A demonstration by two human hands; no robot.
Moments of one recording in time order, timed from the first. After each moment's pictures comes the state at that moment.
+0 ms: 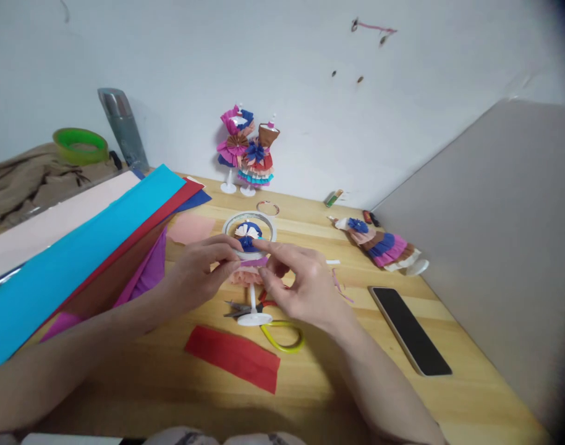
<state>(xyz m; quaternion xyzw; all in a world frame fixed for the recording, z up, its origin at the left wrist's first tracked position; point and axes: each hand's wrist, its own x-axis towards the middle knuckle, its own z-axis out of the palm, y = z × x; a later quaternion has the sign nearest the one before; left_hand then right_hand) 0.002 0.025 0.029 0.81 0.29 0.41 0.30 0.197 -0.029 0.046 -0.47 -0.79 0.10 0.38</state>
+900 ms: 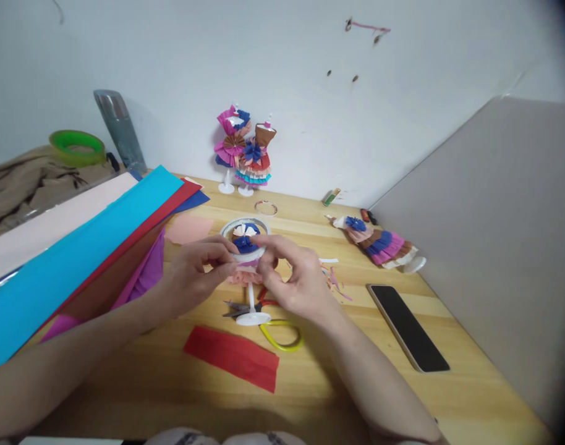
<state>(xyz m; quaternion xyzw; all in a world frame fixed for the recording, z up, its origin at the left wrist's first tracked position) 0.000 0.018 0.034 0.78 0.32 0.38 0.38 0.192 -0.025 0.043 -0.46 -0.76 0.15 0.44</state>
